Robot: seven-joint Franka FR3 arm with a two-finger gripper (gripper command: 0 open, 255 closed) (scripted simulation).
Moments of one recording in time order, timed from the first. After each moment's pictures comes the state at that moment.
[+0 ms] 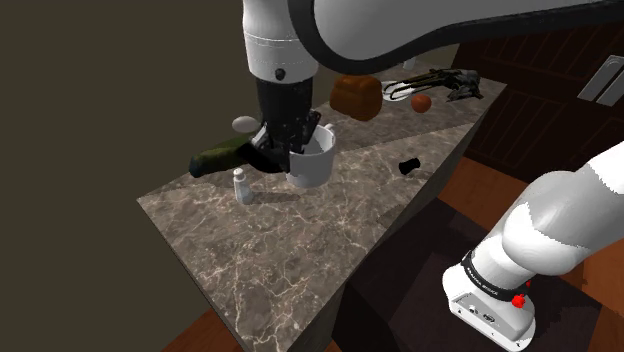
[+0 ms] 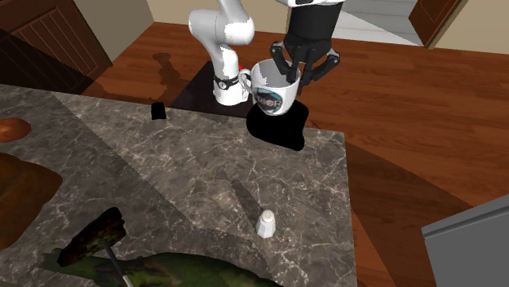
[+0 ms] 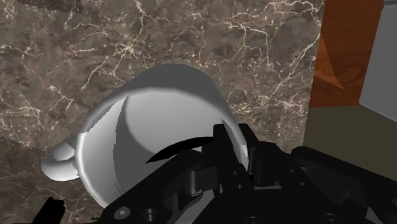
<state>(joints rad) 0.06 -0.28 0.66 -1.95 0.11 1.75 0.59</state>
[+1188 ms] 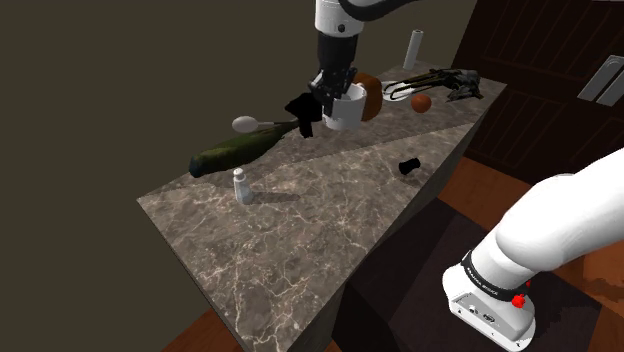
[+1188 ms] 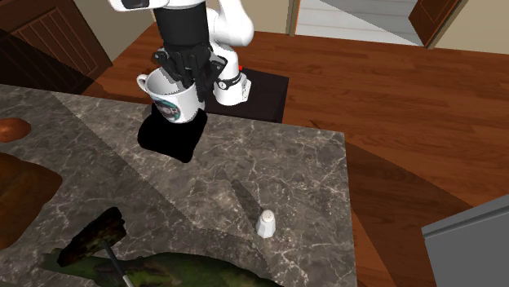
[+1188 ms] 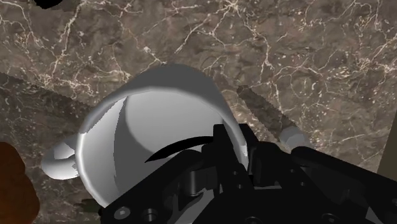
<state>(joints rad) -0.06 -0.33 0.38 -2.03 0.07 1.77 0.19</state>
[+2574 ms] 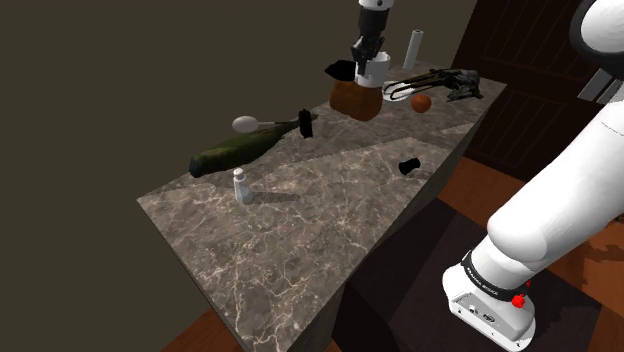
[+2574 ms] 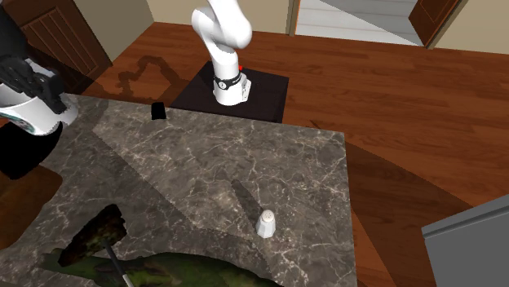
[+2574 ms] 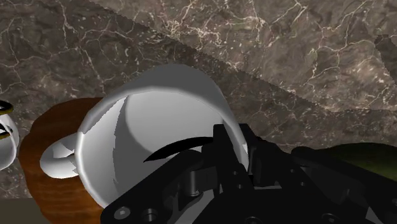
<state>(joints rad) -0.26 0.00 0.12 -1.70 -0.02 1.77 -0.23</state>
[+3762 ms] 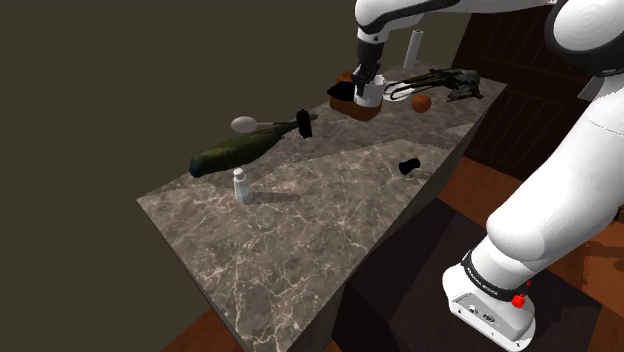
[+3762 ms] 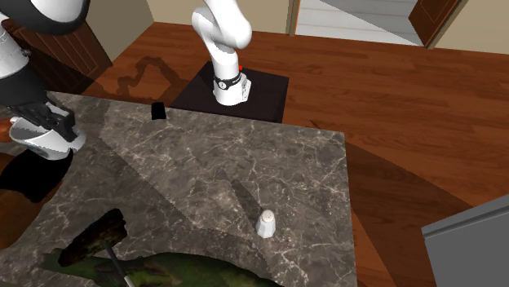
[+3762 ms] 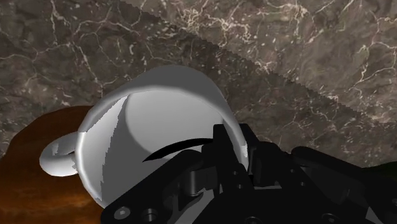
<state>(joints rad) -0.28 0.08 0.10 -1.83 -0.03 1.97 -0.28</state>
